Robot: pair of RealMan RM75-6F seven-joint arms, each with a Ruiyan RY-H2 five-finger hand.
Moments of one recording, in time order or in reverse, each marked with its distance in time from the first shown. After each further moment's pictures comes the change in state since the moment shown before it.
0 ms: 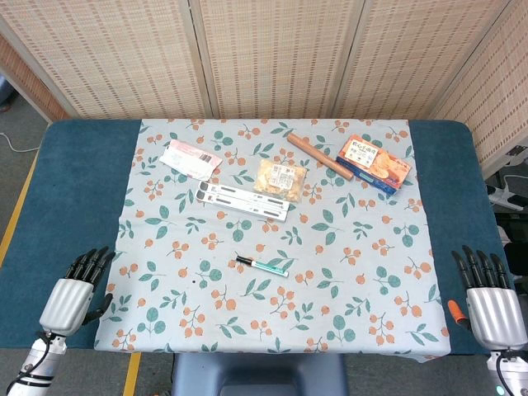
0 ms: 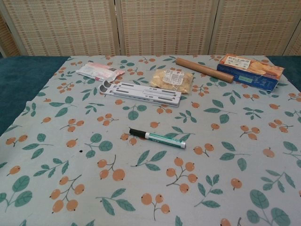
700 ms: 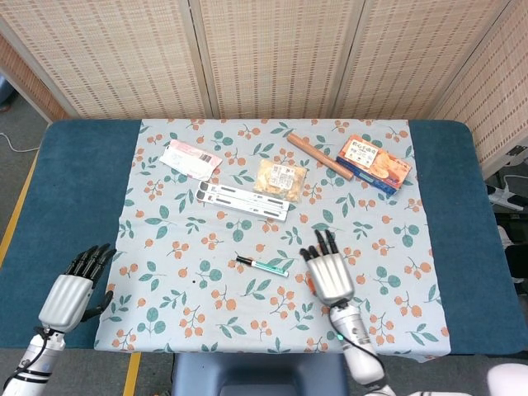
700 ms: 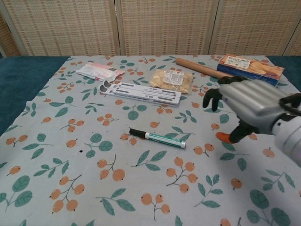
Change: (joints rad) left arm -0.007 0.042 -0.021 -0.026 0.013 -0.026 -0.061; right arm 0.374 -0.659 0.300 -0.048 0.324 -0.354 -0.685
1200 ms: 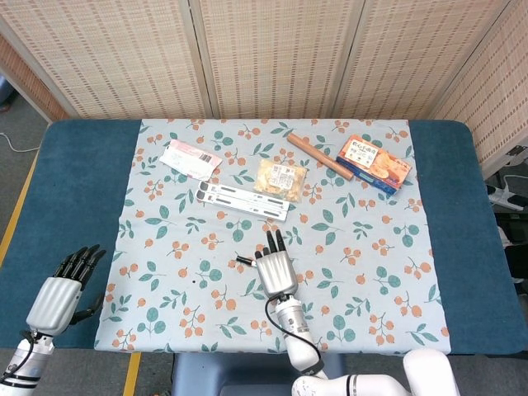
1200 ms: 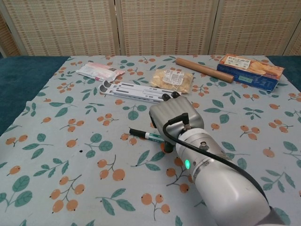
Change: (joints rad) left arm 0.020 0.038 0.004 -0.008 0.007 0.010 -0.043; right arm 0.211 -0.349 0.118 0.372 0.164 -0.037 -0.212
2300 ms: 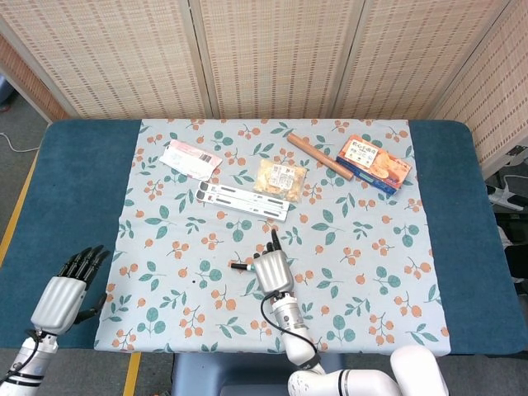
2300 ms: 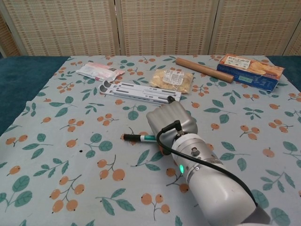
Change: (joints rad) left arm 0.000 -0.012 -0.011 -0.002 0.010 -0.022 0.018; right arm 0.058 -0.029 -0.034 0.133 -0.008 -0.031 0.039
